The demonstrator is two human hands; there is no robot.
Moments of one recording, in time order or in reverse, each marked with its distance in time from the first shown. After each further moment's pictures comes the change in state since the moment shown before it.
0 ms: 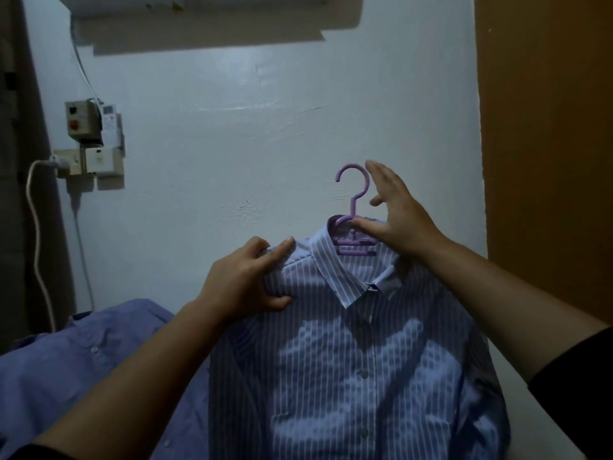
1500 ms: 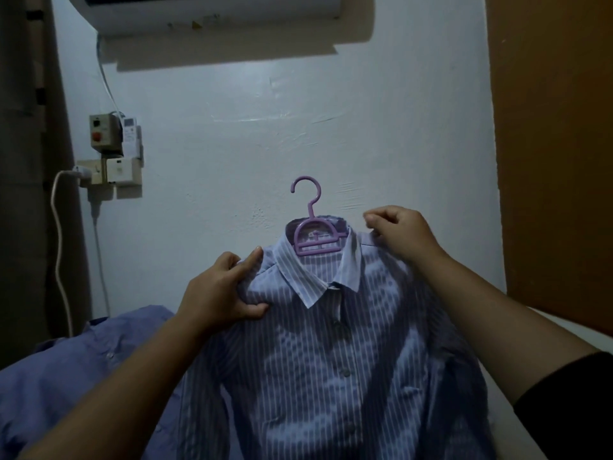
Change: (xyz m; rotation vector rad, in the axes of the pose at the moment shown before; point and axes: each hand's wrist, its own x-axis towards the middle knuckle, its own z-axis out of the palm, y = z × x) left_hand -0.031 -0.045 -0.002 -0.065 -0.053 -0.205; right_hand 0.006 -0.019 0.023 0.578 0.074 0.433
